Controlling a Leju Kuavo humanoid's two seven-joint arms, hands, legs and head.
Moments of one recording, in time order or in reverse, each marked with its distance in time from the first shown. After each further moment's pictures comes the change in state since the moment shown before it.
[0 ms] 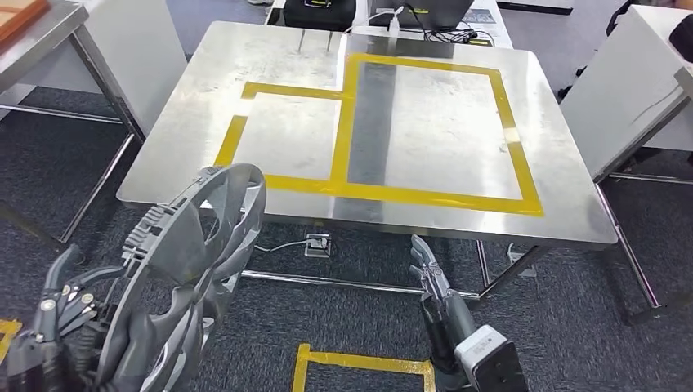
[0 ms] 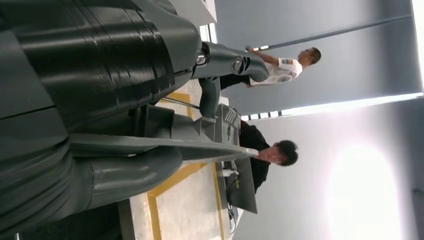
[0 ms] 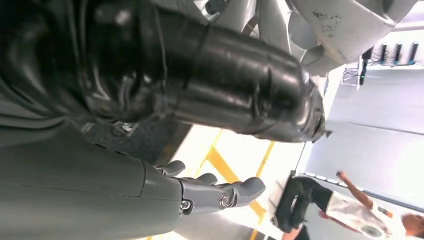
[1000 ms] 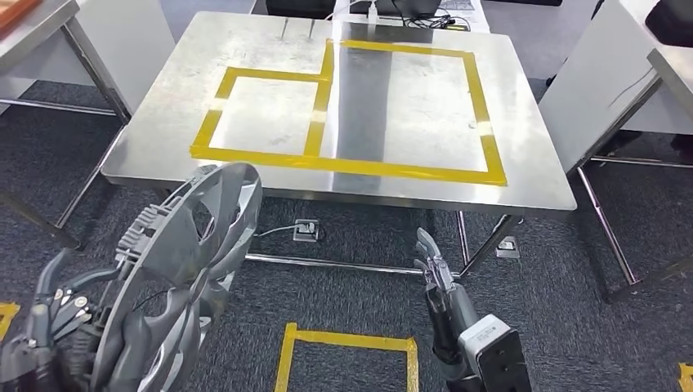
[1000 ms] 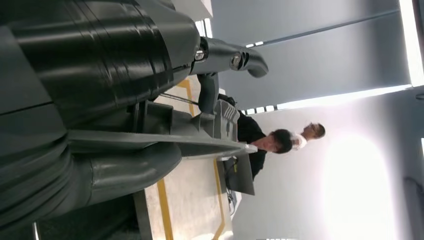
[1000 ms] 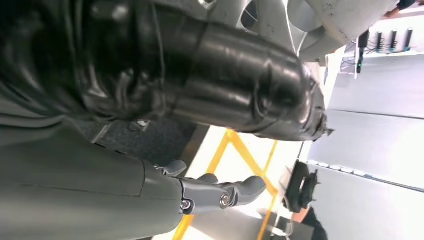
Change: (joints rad) left arm 0.004 -0.005 0.003 0.006 0.005 0.000 -0.021; right arm -0.013 -0.009 0.003 0.001 -0.010 -0.064 0.015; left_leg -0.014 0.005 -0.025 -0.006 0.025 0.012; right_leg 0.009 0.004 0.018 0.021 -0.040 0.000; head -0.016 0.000
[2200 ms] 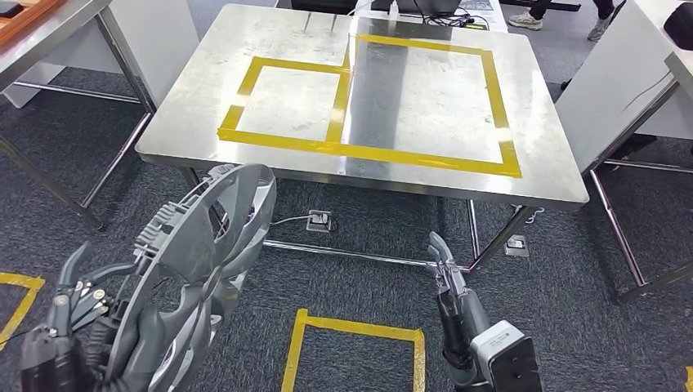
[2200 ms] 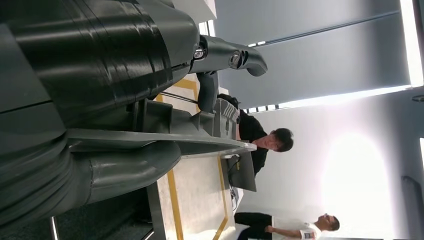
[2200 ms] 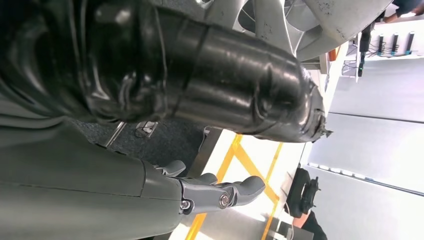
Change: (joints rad) left arm 0.002 0.002 -0.003 0.004 0.008 0.000 -0.003; right arm 0.001 0.000 -0.001 -0.006 0.001 -0.006 0.007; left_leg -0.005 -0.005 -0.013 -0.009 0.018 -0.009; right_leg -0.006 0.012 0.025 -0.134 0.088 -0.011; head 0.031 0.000
